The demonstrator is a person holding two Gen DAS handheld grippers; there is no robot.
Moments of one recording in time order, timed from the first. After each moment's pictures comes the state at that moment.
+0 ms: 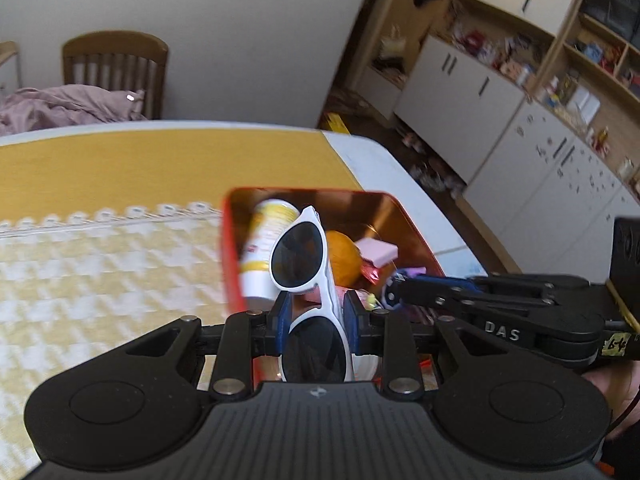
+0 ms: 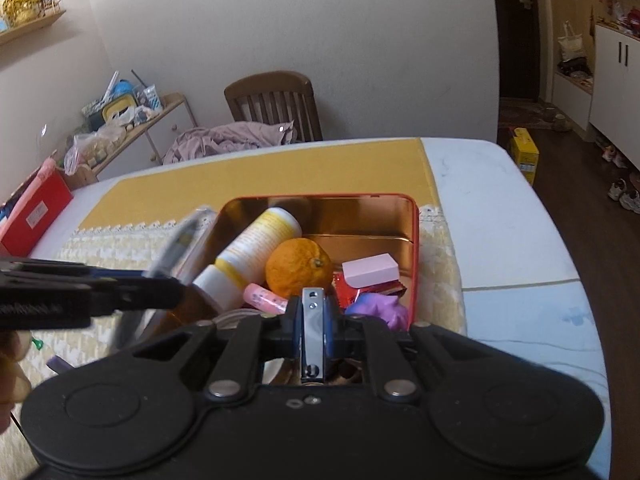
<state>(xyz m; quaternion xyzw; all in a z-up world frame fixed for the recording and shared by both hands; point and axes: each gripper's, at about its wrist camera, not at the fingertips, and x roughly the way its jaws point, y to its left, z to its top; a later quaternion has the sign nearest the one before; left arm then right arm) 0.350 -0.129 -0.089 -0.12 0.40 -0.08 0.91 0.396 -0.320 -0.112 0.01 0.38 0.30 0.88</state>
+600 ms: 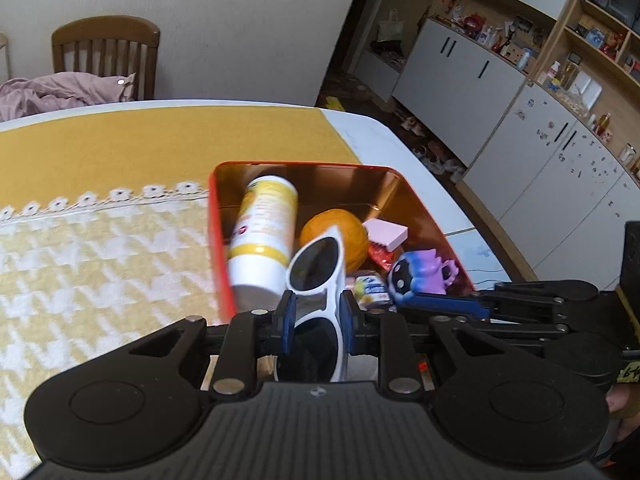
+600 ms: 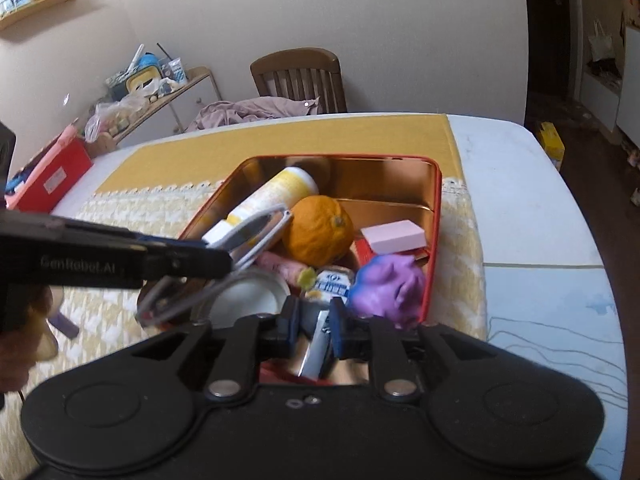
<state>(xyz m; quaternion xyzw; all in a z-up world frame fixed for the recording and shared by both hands) 0.355 -0.127 -0.108 -0.12 0.41 -0.08 0.90 0.382 -0.326 -0.126 -0.01 0.39 0.34 0.86</state>
